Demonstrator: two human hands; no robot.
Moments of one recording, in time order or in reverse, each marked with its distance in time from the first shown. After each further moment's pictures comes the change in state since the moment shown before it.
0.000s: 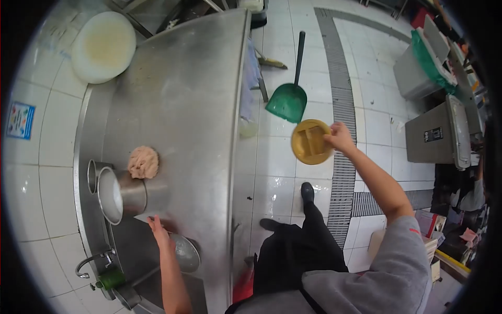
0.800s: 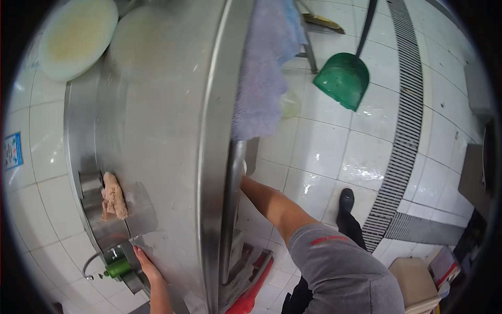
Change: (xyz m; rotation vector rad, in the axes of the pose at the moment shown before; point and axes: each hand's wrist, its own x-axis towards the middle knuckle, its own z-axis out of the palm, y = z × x) left_hand 0.004 -0.007 0.030 0.372 0.299 0.042; right_hand 0.030 -0.084 0.595 0.731 -0.479 -0.011
